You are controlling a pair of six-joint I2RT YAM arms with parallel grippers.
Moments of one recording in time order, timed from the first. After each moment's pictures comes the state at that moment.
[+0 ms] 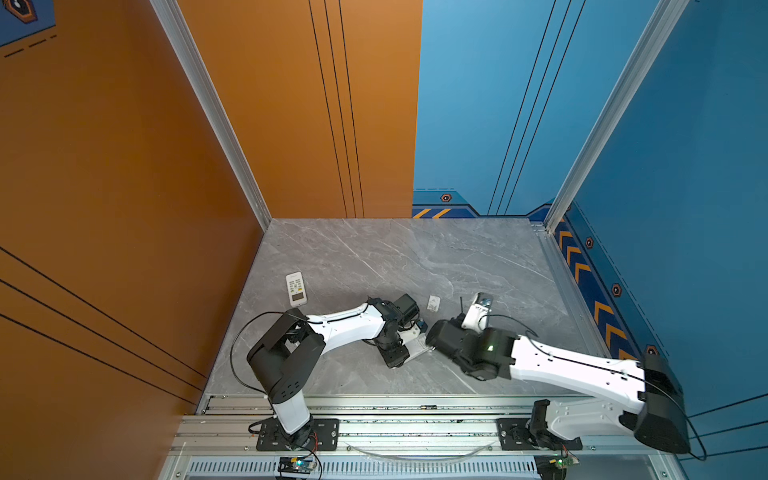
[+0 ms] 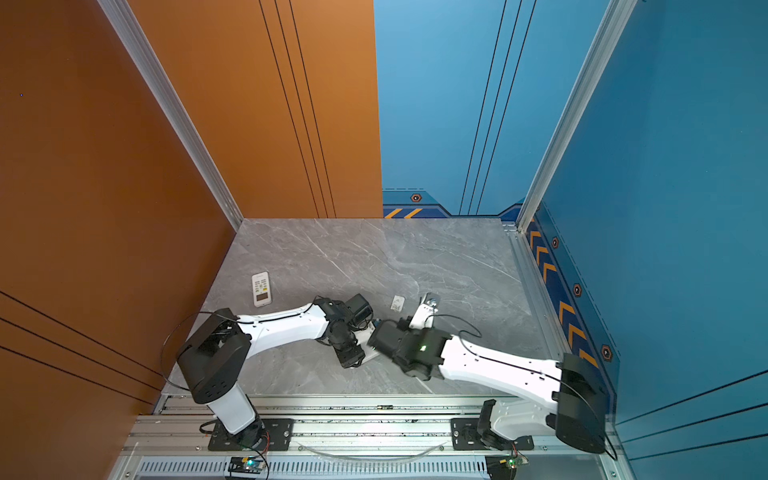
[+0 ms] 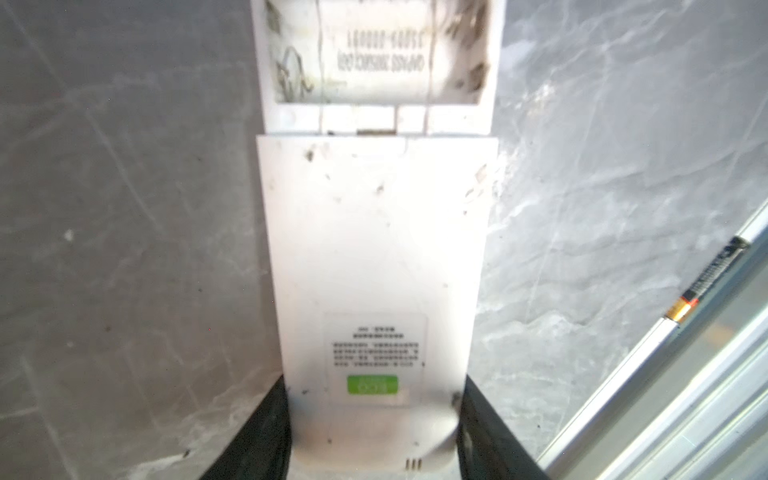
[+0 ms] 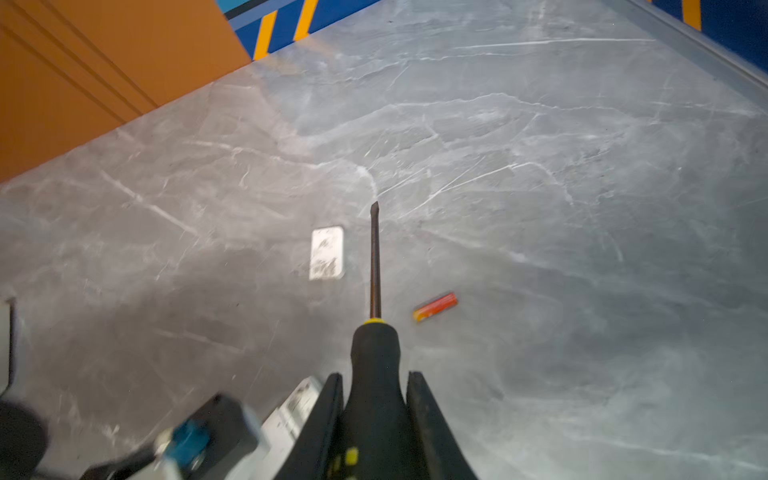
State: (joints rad) left arm -0.82 1.72 1.05 -0.78 0.11 0.21; right arm 1.01 1.19 0.89 -0.78 0.79 1.31
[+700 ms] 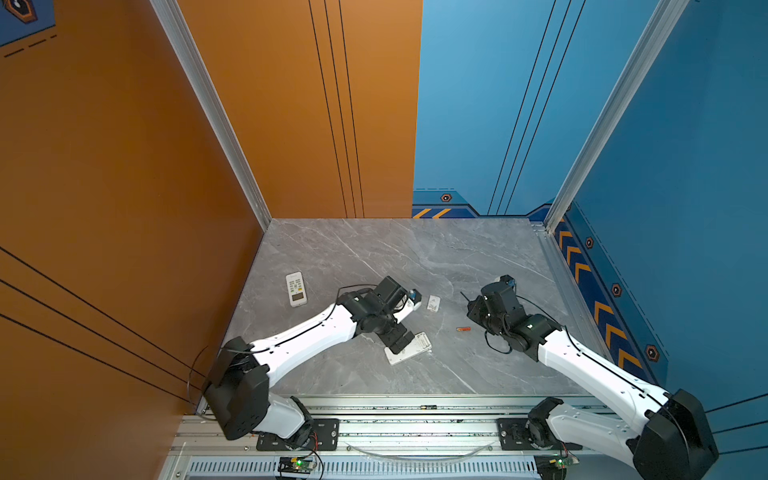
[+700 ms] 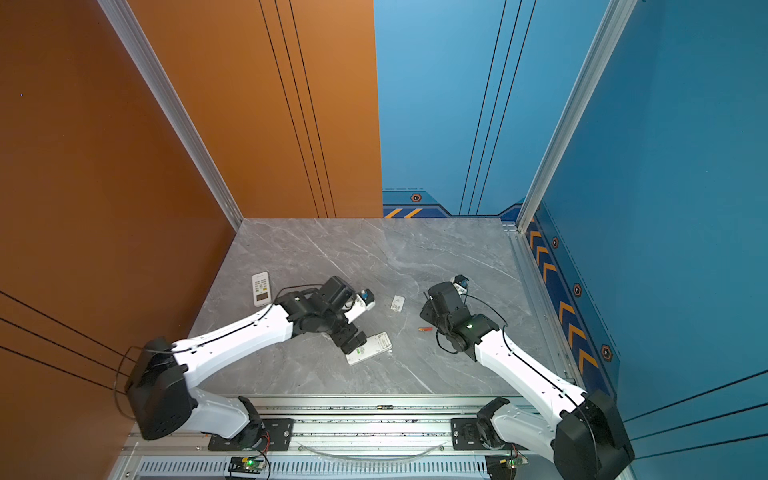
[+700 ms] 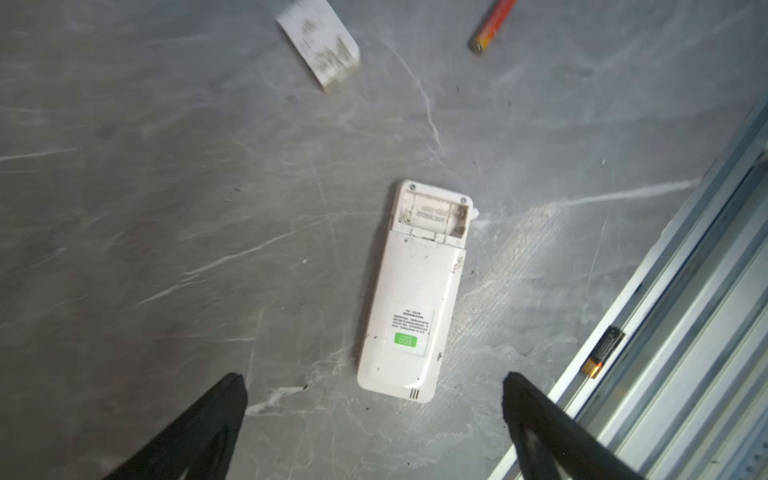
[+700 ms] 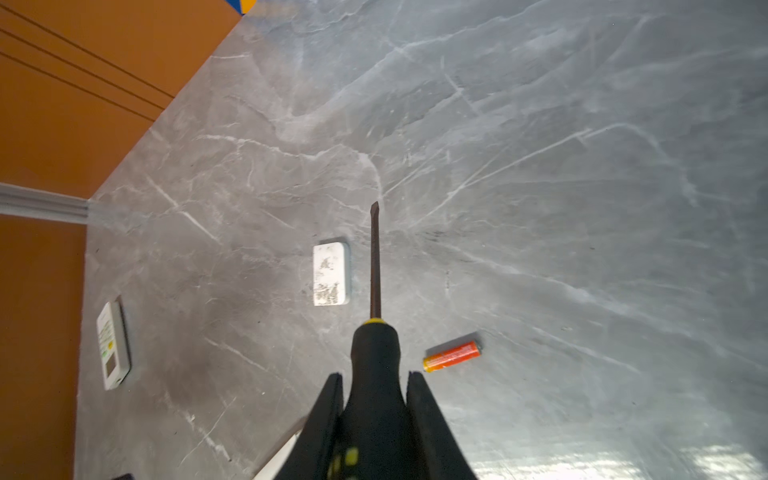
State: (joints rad) left arm -0.74 1.37 1.10 -0.74 0.04 0.03; right arm 0.53 1.12 0.73 -0.38 0.13 0.94
